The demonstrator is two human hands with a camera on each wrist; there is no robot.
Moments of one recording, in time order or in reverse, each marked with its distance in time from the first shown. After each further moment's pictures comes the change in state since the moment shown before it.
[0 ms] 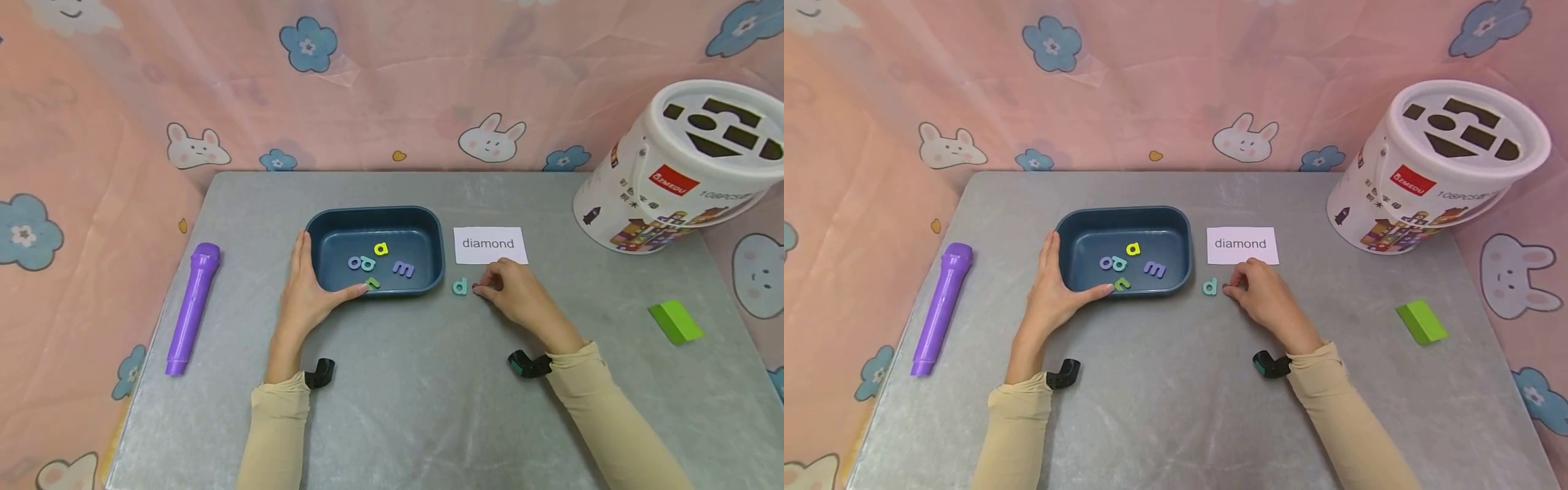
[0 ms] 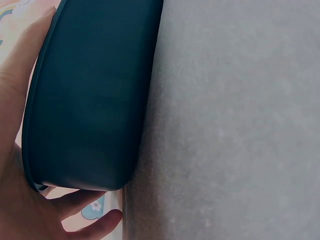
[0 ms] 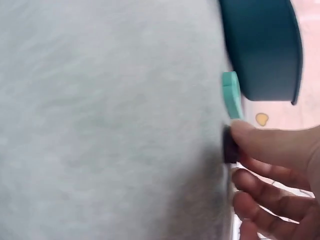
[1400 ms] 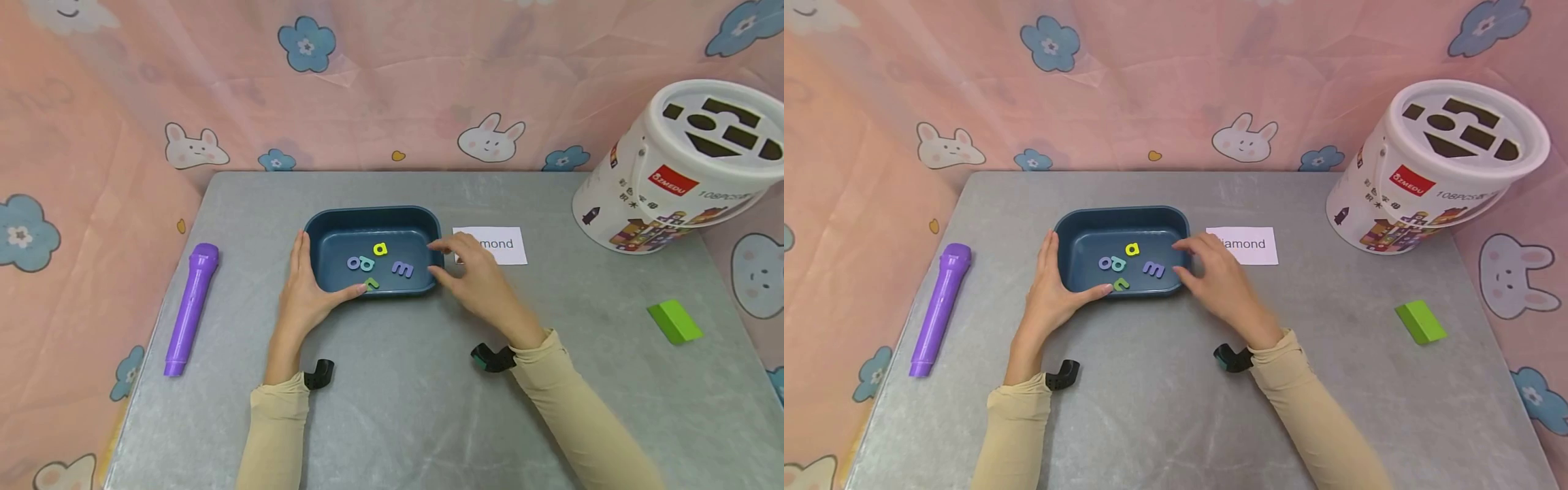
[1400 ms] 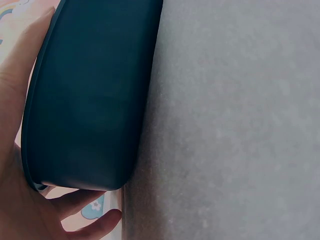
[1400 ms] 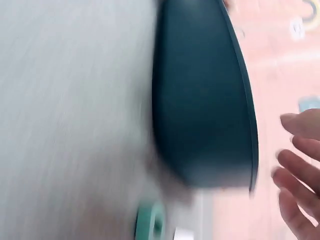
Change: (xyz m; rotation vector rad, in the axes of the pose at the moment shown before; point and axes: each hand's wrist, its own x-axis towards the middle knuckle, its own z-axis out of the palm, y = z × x) left_hand 0.000 0.002 -0.001 -0.008 -0.006 -0.002; right_hand 0.024 -0.070 0.006 0.154 0.158 -0.264
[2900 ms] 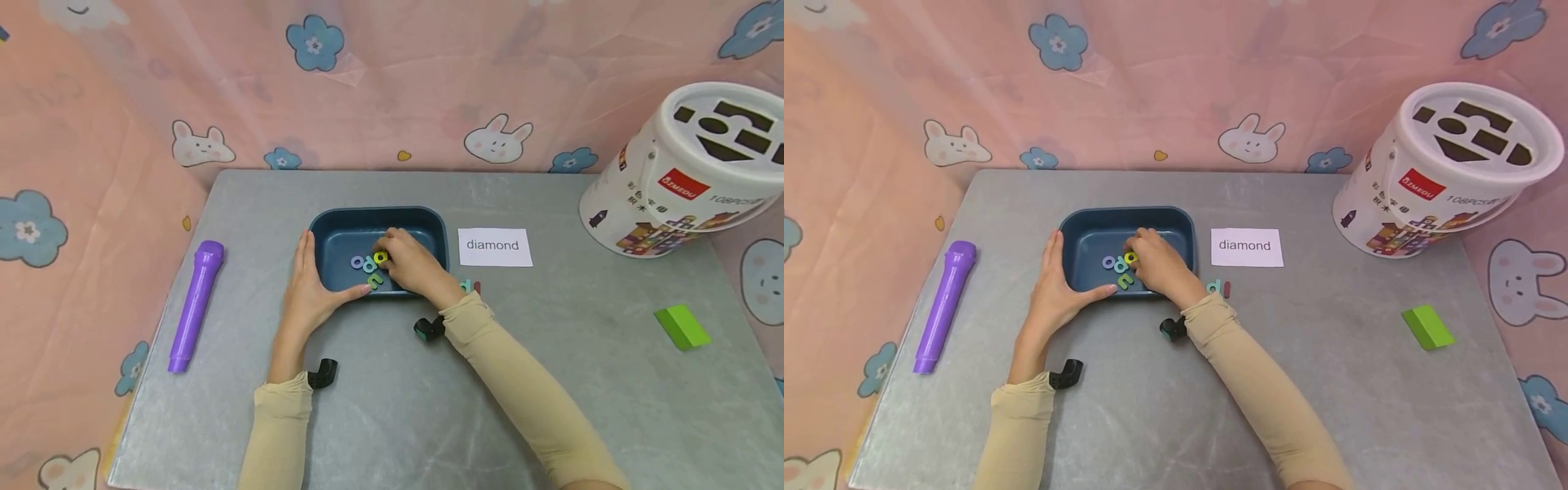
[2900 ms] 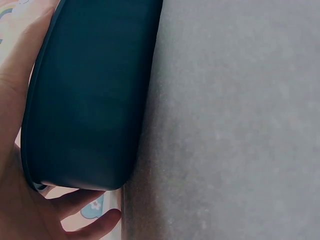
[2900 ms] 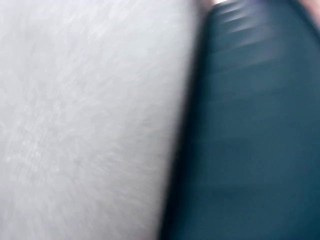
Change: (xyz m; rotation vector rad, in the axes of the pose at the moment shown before) left_hand 0.001 -0.001 0.001 0.002 -0.003 0.002; right_hand 0.072 -0.020 0.076 -0.133 -0.356 0.059
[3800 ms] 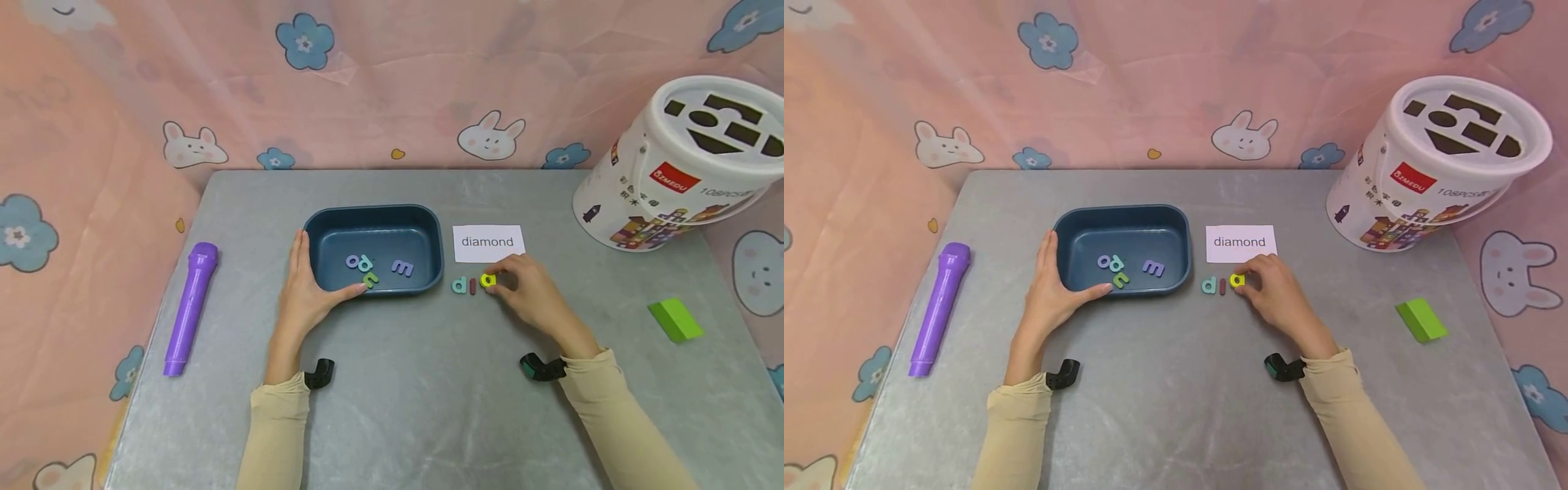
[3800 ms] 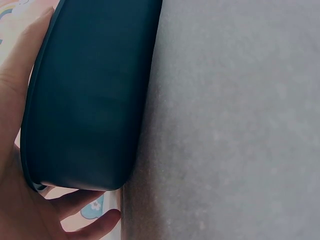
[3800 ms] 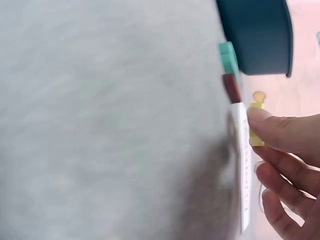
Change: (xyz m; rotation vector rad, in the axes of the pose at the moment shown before) left_hand -0.002 0.000 0.000 0.005 0.002 0.002; right_hand -0.146 0.103 -0.051 0.063 0.261 0.149
